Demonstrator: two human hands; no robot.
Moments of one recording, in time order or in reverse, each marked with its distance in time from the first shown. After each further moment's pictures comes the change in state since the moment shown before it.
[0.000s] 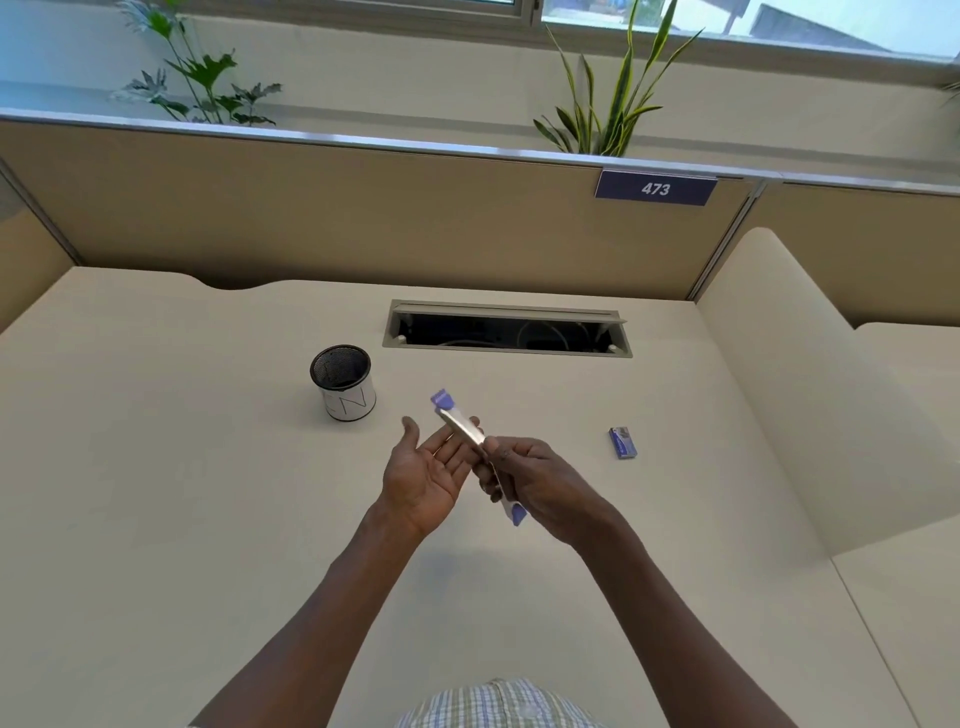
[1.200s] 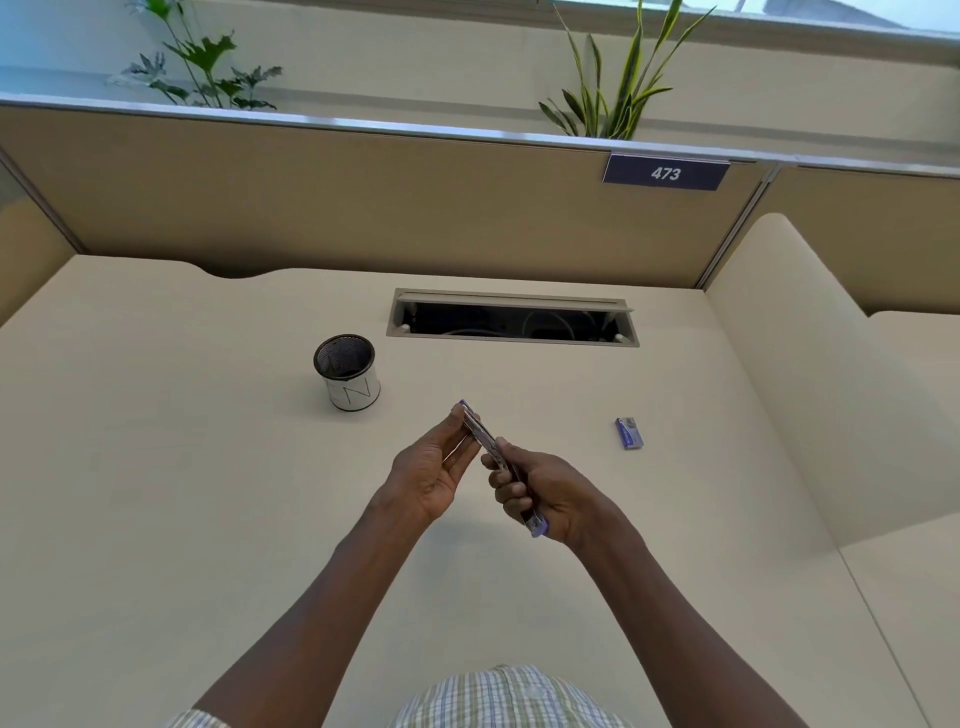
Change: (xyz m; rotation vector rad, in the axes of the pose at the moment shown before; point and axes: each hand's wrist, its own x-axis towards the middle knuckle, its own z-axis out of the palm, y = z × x) left_hand -0.004 0.000 0.013 0.074 0.101 0.067; right_hand 0.019 0.024 -0.008 0.570 0.091 0.494
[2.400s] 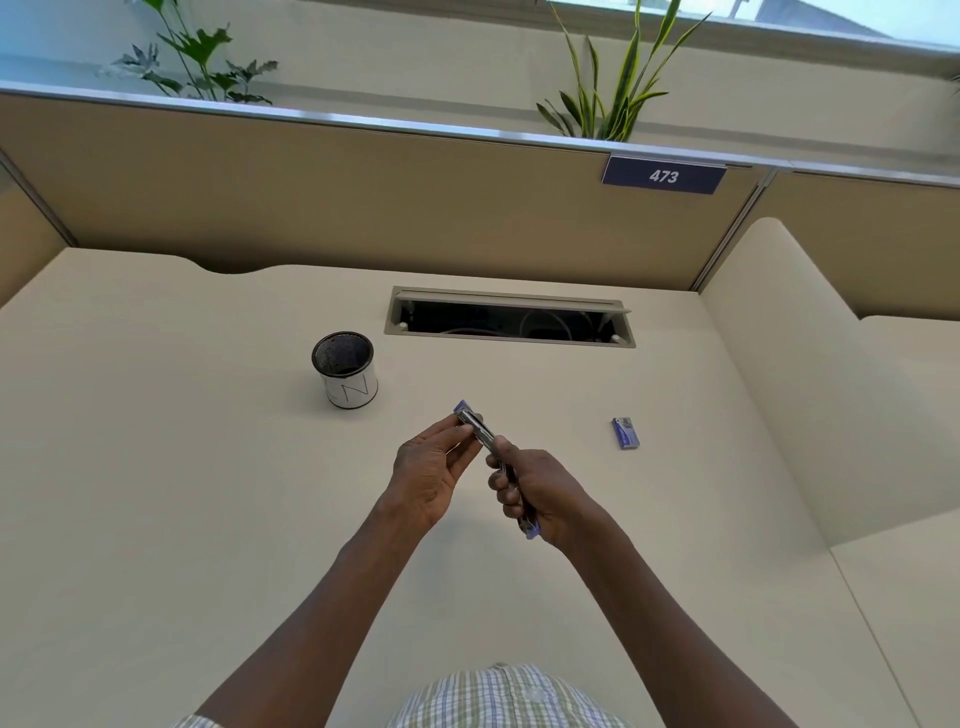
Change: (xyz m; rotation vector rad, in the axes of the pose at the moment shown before) left_hand 0.005 -0.008 -0.012 0.089 -0.044 0.108; right_hand -0.011 0.010 0.016 -0.289 0.237 -0.208
